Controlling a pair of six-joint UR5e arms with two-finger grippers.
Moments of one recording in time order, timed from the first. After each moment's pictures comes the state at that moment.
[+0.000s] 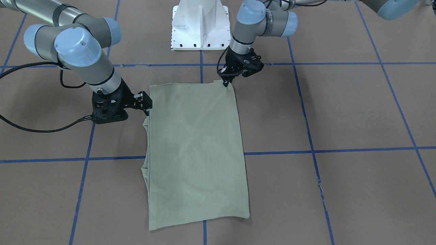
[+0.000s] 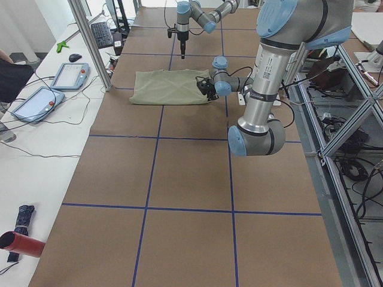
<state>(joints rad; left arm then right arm) -0.30 -2.03 -1.79 -1.88 -1.66 -1.98 0.75 -1.10 1.75 -1.45 2.08 0.99</state>
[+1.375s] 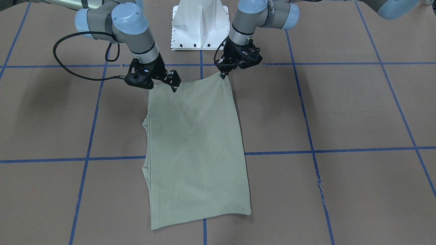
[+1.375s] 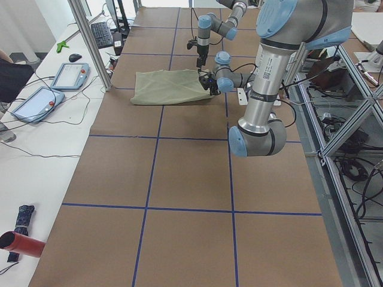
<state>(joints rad) -0.29 -2.02 -1.87 -1.86 -1.67 -1.93 0.43 -1.14 1.86 -1.45 1.84 1.68</state>
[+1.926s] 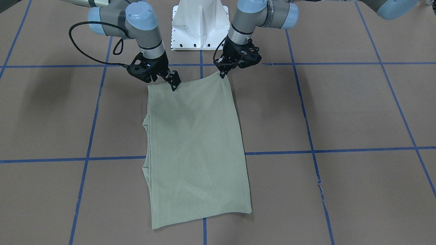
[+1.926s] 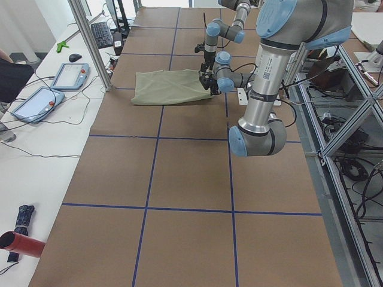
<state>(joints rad) -0.29 -2.02 -1.87 -1.86 -1.67 -1.93 0.34 -1.16 1.85 -1.45 1.74 1.92</state>
